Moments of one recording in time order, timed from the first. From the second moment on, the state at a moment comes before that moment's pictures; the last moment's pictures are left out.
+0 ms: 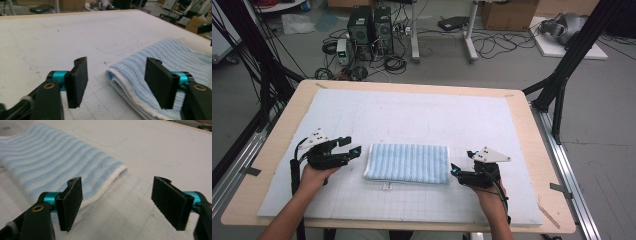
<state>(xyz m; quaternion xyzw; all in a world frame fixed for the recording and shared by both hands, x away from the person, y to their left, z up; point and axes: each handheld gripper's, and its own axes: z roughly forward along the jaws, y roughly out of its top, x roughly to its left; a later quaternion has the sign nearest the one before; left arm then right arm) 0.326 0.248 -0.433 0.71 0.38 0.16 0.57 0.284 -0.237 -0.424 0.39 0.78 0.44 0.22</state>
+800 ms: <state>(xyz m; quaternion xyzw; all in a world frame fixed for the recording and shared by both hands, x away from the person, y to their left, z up) 0.317 0.272 -0.433 0.71 0.38 0.20 0.57 0.285 -0.273 -0.417 0.45 0.73 0.44 0.26</state>
